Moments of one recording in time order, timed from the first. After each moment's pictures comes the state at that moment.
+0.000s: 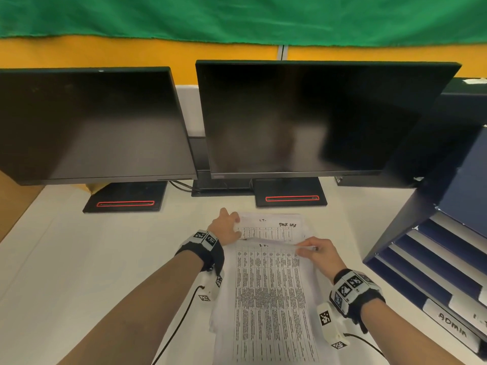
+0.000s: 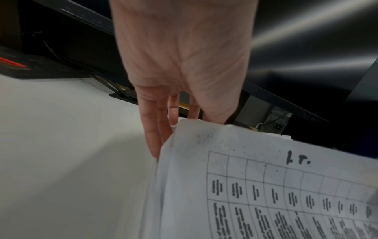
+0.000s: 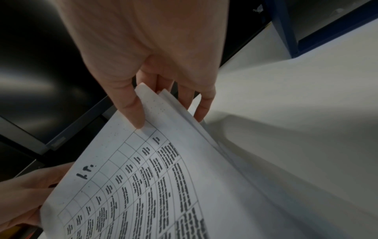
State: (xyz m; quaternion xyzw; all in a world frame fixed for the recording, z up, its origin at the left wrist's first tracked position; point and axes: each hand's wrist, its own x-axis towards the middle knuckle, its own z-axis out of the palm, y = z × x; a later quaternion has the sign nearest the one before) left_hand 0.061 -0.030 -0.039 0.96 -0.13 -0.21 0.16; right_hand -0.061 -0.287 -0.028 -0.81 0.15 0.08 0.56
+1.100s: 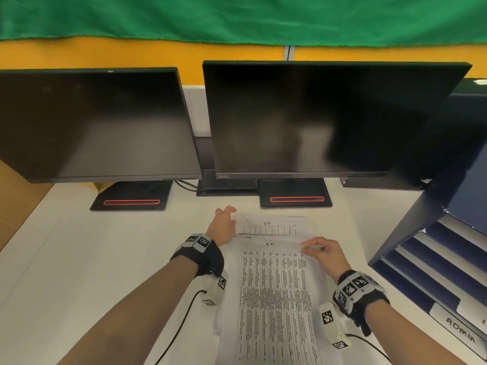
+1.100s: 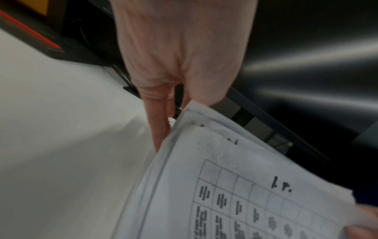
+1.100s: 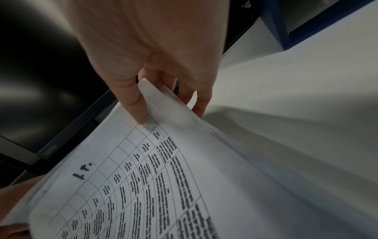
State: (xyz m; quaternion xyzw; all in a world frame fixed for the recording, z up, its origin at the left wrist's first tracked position) left_hand 0.046 -0.021 -0.015 0.93 -0.07 -0.17 0.33; right_hand -0.058 -0.289 -0.035 -0.79 0.17 0.04 0.59
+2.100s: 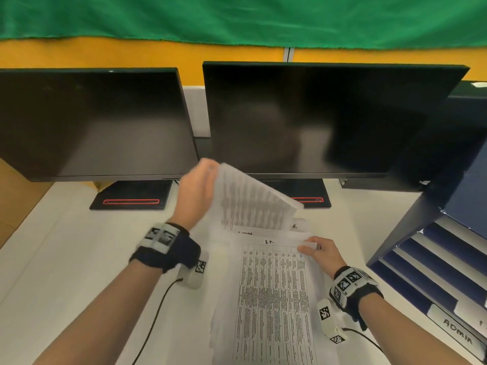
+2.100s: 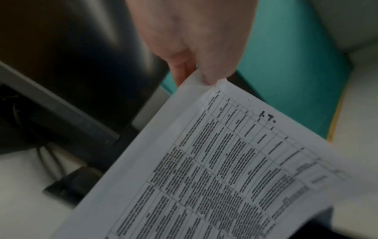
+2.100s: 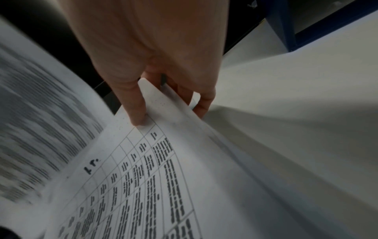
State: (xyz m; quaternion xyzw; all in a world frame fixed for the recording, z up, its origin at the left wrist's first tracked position) left_hand 0.032 0.014 0.106 0.88 -0.16 0.22 0.39; right_hand -0.051 -0.290 -0.035 -0.80 0.17 0.08 0.56
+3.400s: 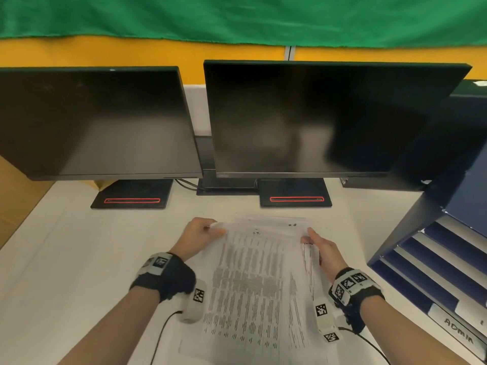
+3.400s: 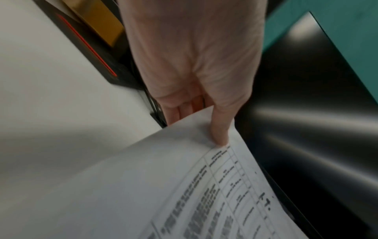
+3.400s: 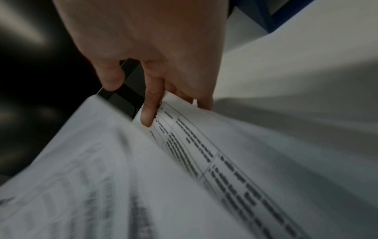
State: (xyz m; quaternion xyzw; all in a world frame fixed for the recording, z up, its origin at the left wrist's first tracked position) left_hand 0.011 0.041 0.004 0.88 -0.10 -0.13 0.45; right_hand -0.055 -0.279 -0.022 -0.65 0.28 0.10 0.70
